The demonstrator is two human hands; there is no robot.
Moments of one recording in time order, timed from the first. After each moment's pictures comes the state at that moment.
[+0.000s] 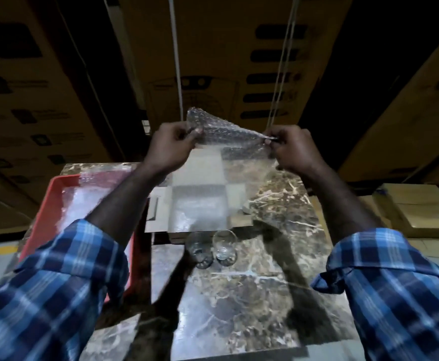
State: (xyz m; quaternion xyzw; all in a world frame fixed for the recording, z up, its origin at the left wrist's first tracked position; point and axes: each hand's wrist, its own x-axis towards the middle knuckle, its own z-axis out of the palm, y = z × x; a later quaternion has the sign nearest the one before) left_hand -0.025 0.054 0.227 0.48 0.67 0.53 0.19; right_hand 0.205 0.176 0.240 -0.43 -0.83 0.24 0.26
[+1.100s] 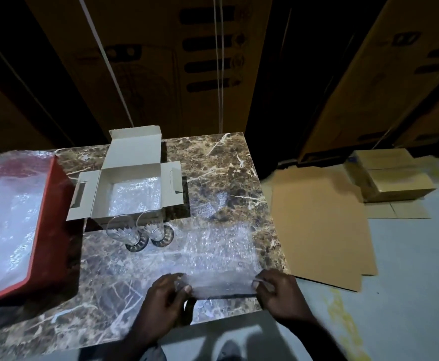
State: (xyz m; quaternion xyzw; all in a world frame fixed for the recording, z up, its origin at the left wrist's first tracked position) left_hand 0.211 -0.094 -0.013 0.46 0.76 0.34 0.31; right_hand 0.474 0.038 0.003 -0.48 -0.77 0.40 0.15
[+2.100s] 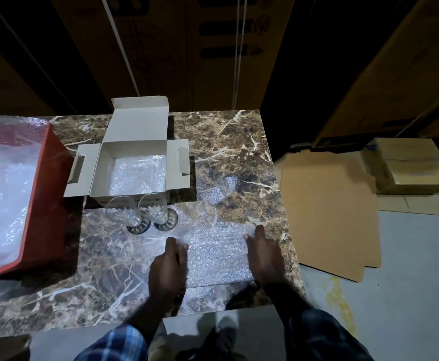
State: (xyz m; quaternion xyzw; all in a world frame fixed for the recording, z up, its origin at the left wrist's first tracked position) left_hand 0.214 -0.045 -0.059 0.36 0.87 0.27 0.17; right_hand 0.397 0.089 -0.043 -0.59 -0.76 0.27 0.05
